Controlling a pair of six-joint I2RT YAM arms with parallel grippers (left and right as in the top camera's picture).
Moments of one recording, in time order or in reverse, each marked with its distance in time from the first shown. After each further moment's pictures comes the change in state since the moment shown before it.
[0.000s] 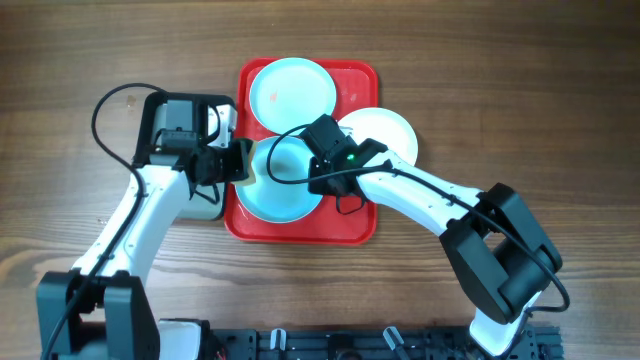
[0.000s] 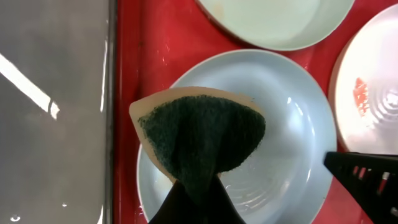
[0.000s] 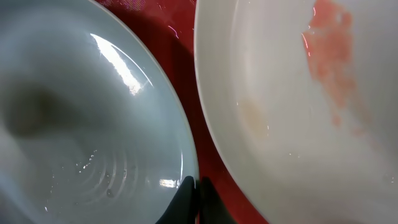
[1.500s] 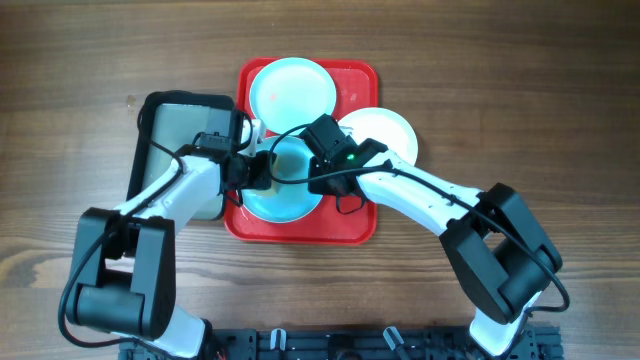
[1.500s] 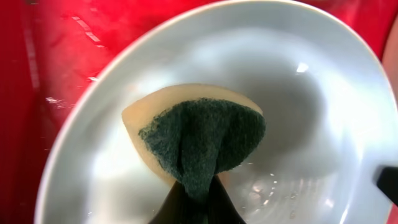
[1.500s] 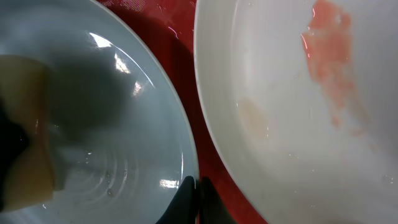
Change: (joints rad) left arm -0.102 0.198 -0.044 0.176 0.003 -0.004; right arm 0.000 0.000 0.000 0.002 0.000 0.000
